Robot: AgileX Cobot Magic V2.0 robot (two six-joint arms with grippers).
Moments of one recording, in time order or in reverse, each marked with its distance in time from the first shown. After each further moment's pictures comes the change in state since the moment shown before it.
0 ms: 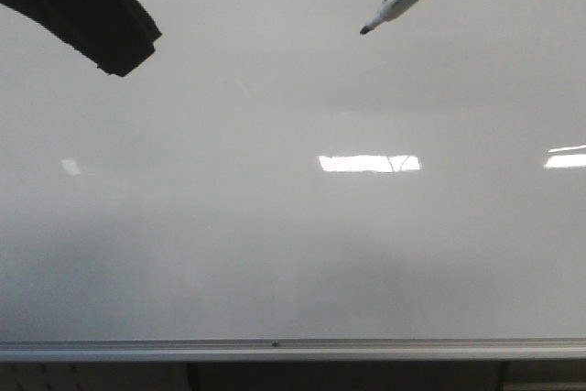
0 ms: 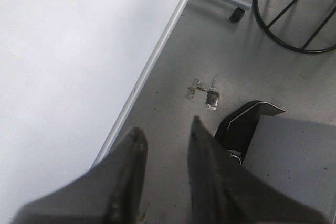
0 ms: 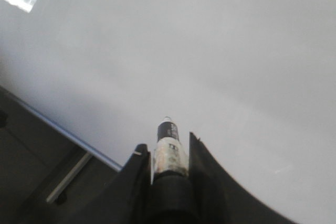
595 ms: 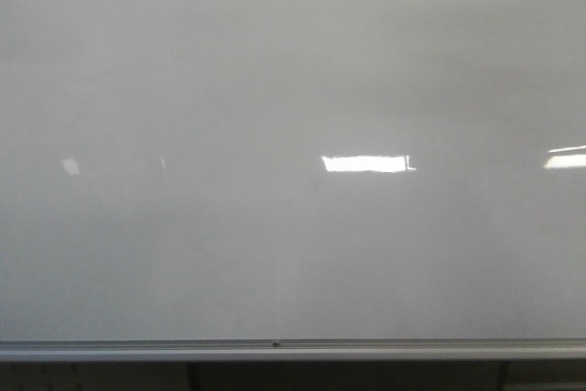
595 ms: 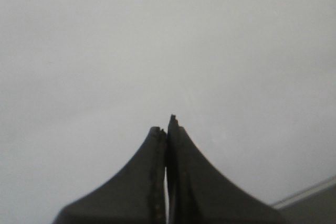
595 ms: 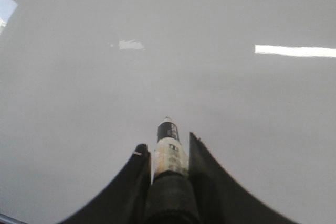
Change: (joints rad) left arm 0.431 -0.413 0.116 0.138 -0.307 -0.392; right arm -0.169 -0.238 0.203 0.006 -0.212 0.006
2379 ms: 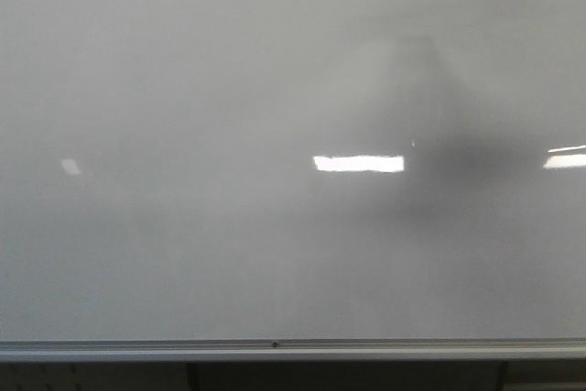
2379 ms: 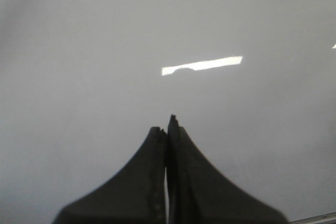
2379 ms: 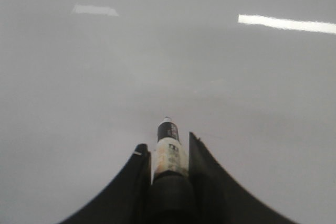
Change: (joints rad) left arm 0.115 -0.725 0.509 0.002 -0.068 -0.004; right arm -0.018 0.503 -0.335 -0.044 -0.064 -0.018
